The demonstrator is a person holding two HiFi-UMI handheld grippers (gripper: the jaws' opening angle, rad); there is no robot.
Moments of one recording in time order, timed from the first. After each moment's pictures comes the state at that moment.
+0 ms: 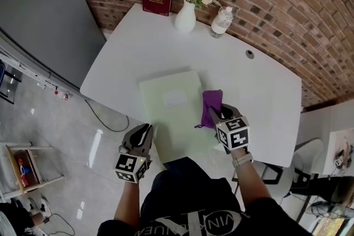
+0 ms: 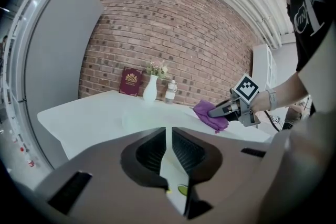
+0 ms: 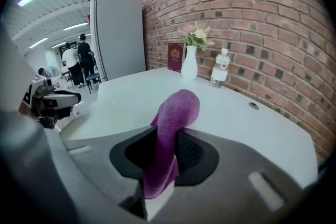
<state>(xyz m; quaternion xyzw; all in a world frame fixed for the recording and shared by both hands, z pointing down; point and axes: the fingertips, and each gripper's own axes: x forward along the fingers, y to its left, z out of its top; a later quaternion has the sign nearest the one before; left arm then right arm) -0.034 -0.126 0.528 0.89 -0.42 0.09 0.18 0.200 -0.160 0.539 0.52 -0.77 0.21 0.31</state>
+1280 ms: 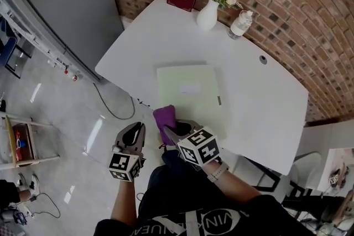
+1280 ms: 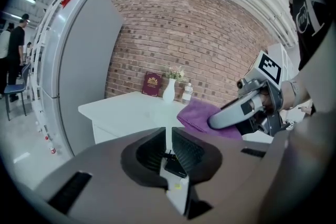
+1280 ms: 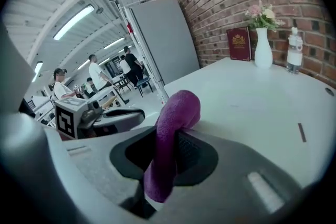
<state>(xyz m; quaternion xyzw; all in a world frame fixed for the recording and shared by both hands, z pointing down) -0.107 -0.074 0.534 0.84 -0.51 0.09 0.20 -0.023 -0.071 0.523 0.29 -0.88 0.29 0.26</state>
